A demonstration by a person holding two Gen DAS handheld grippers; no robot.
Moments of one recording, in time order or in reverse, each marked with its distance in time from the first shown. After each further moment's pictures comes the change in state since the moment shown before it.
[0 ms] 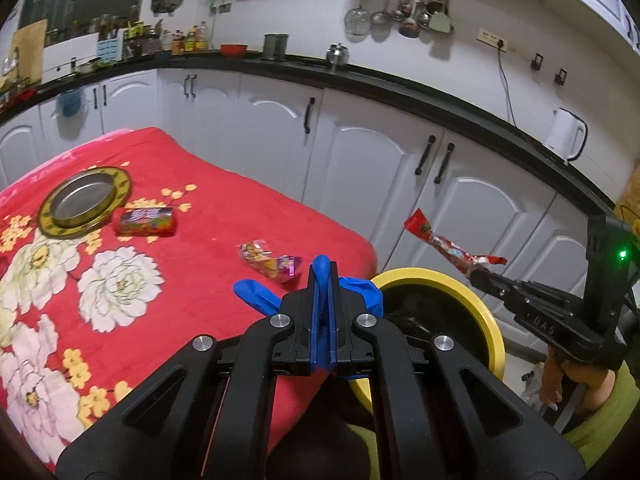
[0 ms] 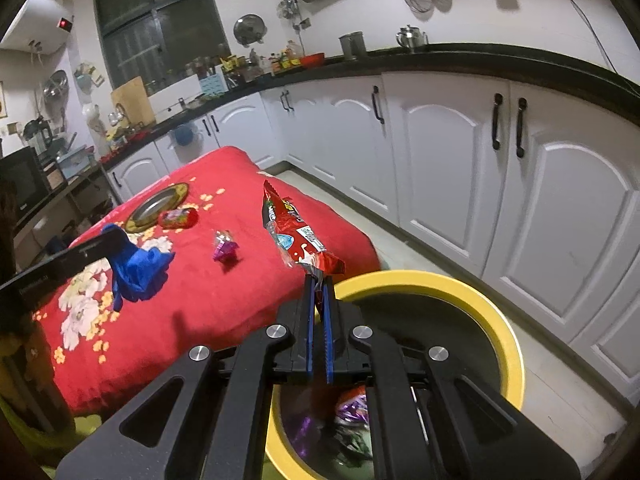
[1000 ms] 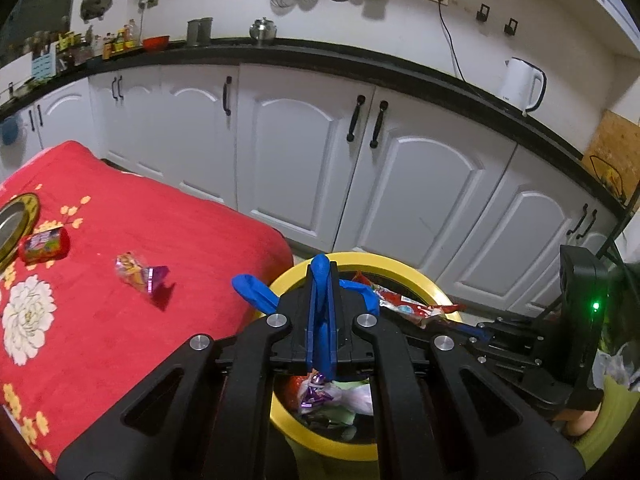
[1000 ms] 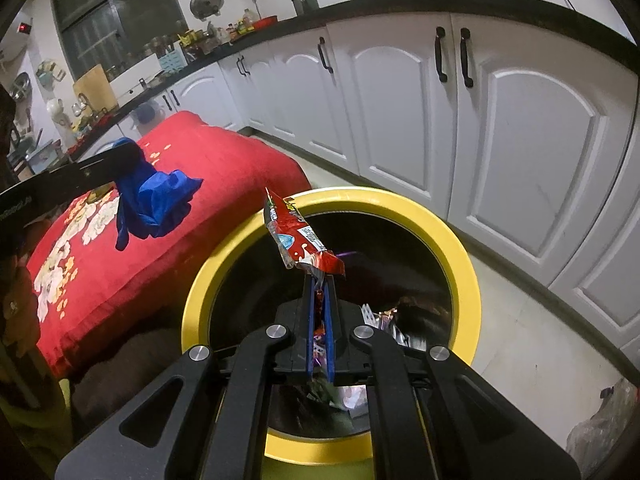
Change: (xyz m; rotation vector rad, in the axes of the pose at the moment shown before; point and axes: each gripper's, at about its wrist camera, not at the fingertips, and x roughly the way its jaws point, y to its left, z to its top) left arm 0.066 -0.087 -0.004 0.139 0.087 -0.151; right arm -0.003 -0.054 -0.058 0.091 0.133 -0.089
